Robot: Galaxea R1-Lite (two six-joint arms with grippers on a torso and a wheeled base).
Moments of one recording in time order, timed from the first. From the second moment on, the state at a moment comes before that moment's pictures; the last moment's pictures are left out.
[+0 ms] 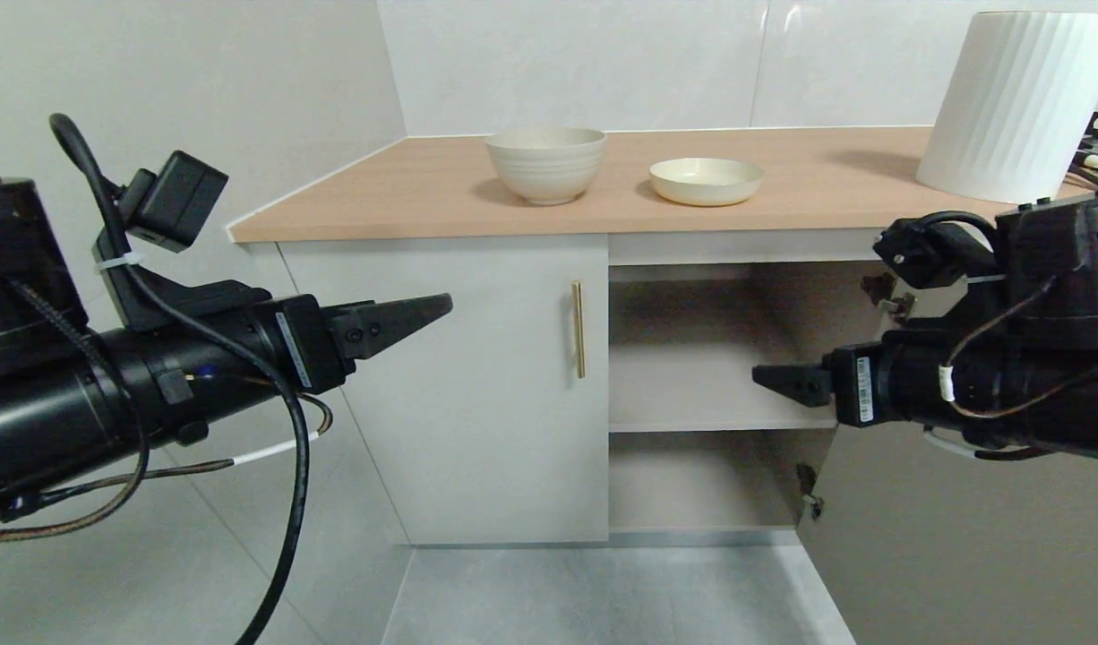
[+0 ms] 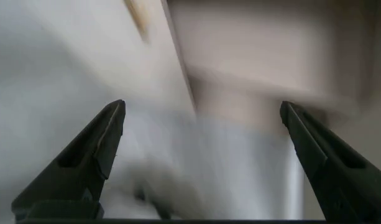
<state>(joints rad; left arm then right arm) -0.37 1.37 -0.78 -0.49 -0.25 -0.30 0.56 1.47 -0.97 -0.08 -0.14 0.16</state>
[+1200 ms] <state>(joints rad) -0.35 1.34 -0.80 -0.47 -0.23 -0.30 0.63 1.32 -1.00 -0.06 -0.16 0.25</state>
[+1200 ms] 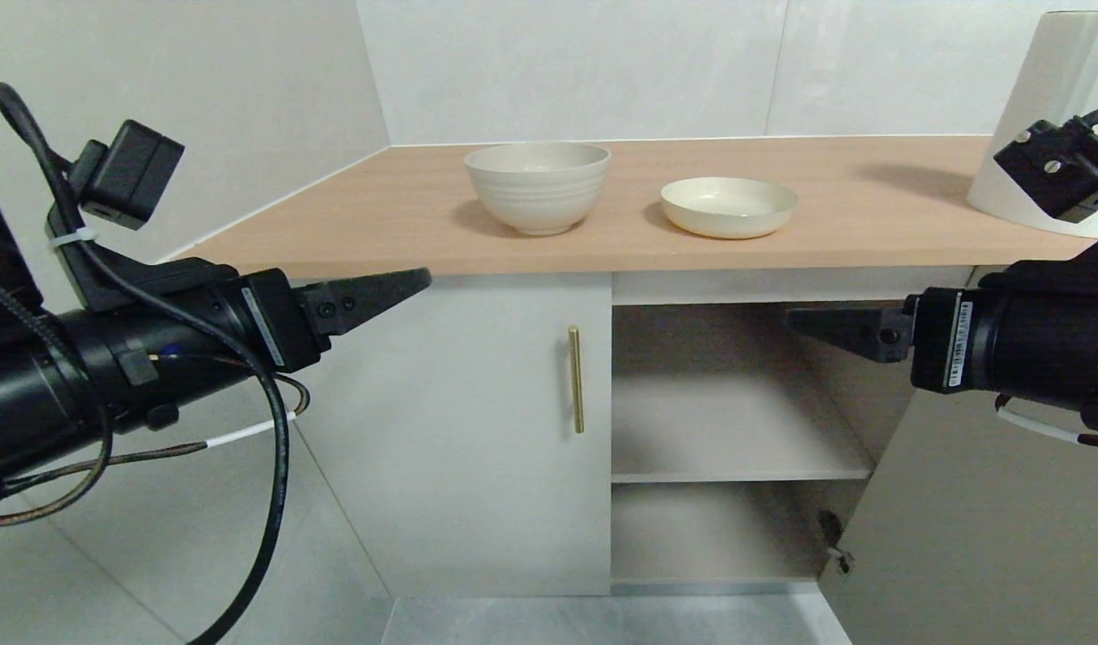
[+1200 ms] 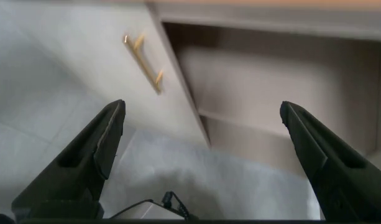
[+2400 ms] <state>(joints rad) -0.36 1.39 -0.81 -0.47 -0.24 -0.30 0.60 1.33 -0.98 -0.10 -0.15 0.24</state>
